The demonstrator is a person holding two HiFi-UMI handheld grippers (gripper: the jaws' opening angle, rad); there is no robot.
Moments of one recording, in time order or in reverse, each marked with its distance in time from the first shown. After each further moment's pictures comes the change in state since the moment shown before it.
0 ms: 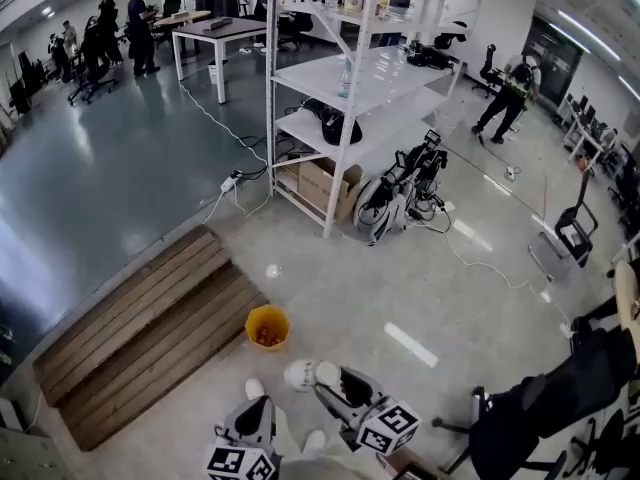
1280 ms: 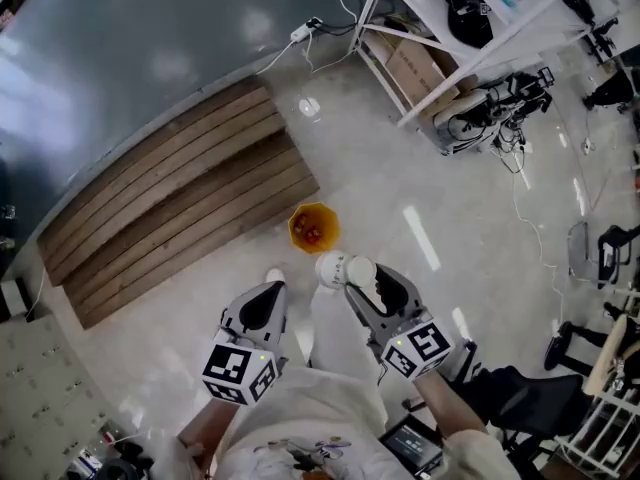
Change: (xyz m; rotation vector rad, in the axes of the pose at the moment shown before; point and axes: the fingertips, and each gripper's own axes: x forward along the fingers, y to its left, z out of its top) left arm 0.180 0.280 0.111 -0.064 0.107 0.094; right arm 0.335 -0.091 -0.008 -0.106 0.326 0.055
